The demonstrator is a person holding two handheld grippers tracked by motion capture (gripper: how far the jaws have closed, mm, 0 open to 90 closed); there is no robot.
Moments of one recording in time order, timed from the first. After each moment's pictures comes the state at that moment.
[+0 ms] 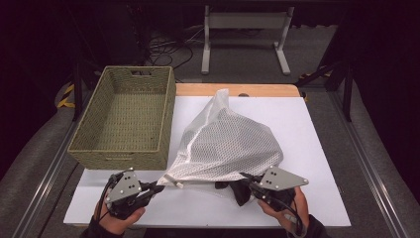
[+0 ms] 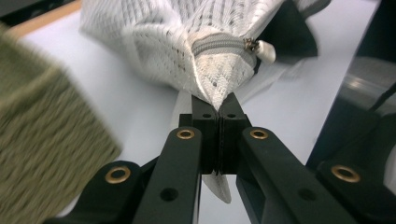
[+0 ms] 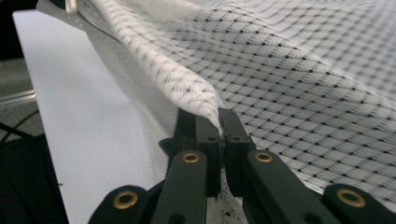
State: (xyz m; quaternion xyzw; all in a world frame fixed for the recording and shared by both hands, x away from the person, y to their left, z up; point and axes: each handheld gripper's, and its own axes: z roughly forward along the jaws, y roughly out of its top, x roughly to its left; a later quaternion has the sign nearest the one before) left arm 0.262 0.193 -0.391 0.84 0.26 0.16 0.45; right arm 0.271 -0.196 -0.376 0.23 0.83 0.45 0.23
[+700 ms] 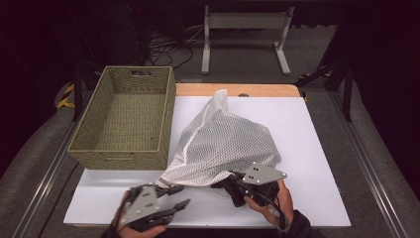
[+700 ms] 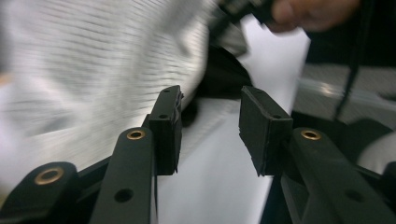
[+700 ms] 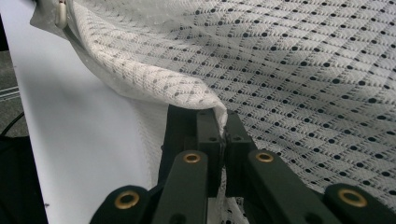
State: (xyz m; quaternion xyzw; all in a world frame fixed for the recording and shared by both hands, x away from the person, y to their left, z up) left arm 0.251 0.117 -0.396 0.85 0.13 0.13 0.50; right arm 0.287 -0.173 -0.387 0.24 0.84 0.43 0.22
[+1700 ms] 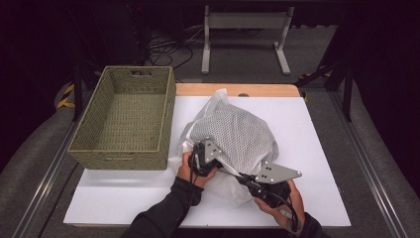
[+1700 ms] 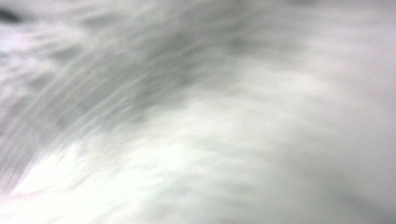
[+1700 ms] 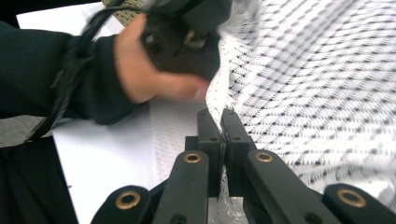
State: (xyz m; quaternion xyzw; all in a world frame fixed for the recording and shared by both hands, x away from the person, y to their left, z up) left arm 0.390 0.014 -0.449 0.80 0.31 0.25 0.44; right arm 0.281 -0.199 -0.380 0.26 0.83 0.45 0.19
